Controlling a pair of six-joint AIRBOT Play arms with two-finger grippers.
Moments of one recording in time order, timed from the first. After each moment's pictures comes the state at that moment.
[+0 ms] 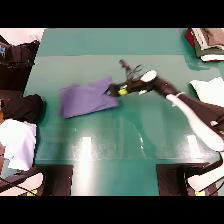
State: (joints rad) left arm 0.06 -1.22 1.72 1.27 -1.47 -1.43; right arm 0.38 -1.69 1.40 -0.51 0.90 1.16
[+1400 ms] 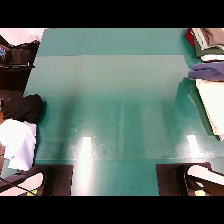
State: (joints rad) left arm 0.06 -1.22 1.72 1.27 -1.52 -1.46; right arm -0.85 -1.26 1.41 -0.70 1.03 1.22
